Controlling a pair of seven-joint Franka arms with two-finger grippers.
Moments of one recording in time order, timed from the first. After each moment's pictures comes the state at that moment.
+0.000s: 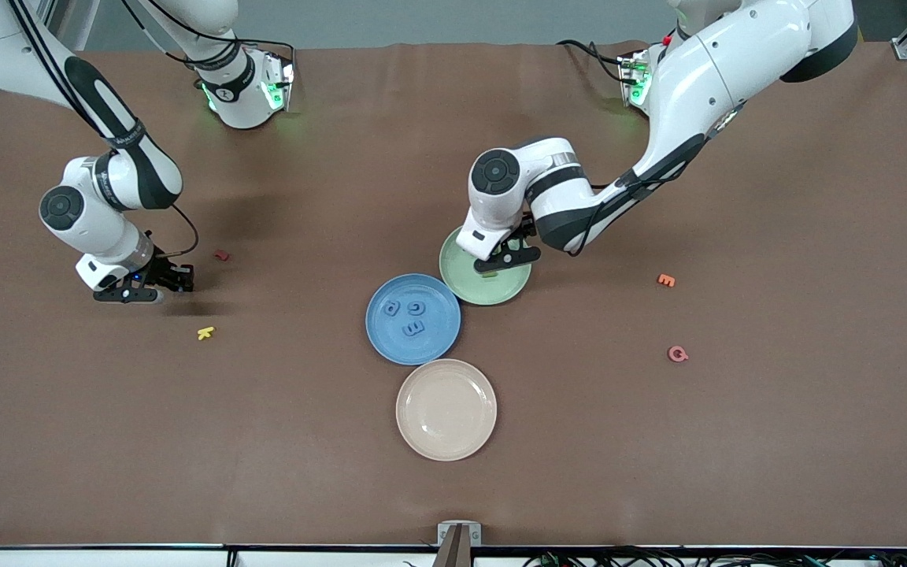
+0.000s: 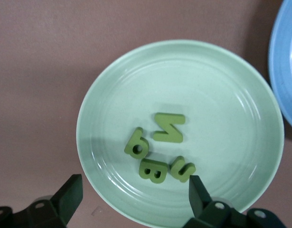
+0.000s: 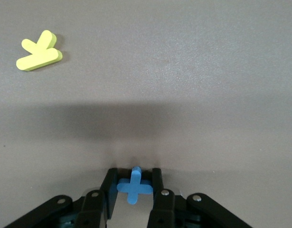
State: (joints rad) left arm 0.03 0.81 -0.96 -1.81 0.70 2.08 -1.42; right arm -0.57 0.36 0.34 -2.42 -0.35 2.76 0.08
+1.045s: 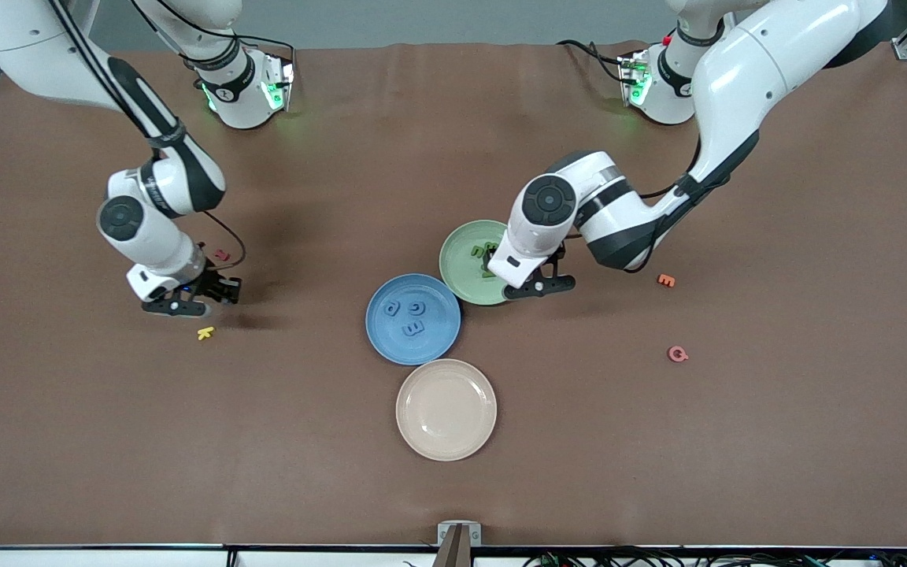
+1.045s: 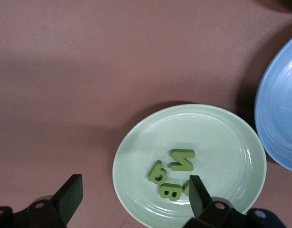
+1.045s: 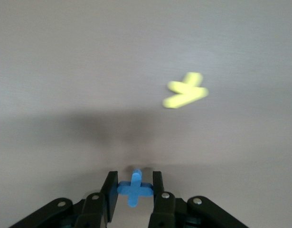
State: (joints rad) left arm 0.14 0.71 -0.94 -1.78 0.52 2.08 -1.12; right arm -0.33 0.37 0.41 -2.32 -0.35 2.68 0.48
